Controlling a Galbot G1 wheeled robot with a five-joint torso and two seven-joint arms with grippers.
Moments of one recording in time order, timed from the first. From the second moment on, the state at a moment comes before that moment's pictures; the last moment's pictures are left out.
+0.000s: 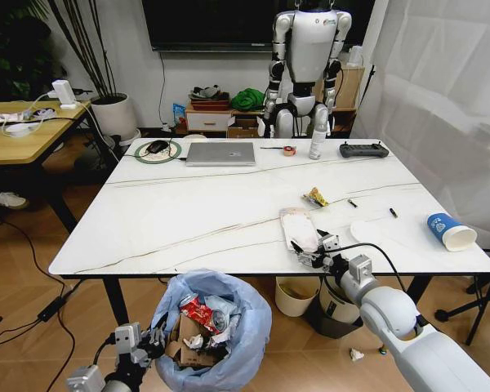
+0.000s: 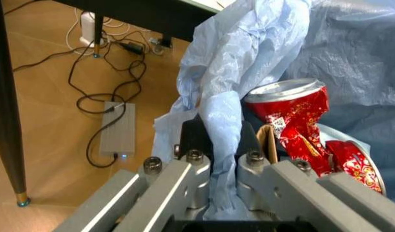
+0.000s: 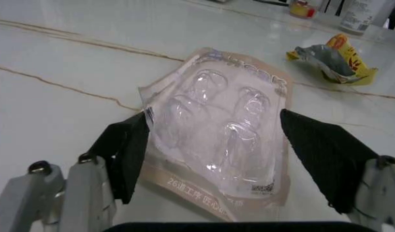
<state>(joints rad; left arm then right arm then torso) 1.97 -1.28 -0.61 -2.29 -0.61 0.23 -0.06 -1.16 0.96 0.23 1.85 0.38 -0.25 -0.05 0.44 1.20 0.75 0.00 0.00</state>
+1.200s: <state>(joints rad) 1.95 -1.26 -0.60 -2.28 -0.63 0.23 -0.06 -1.17 0.94 0.27 1.97 0.56 -0.16 -0.06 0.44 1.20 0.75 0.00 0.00</state>
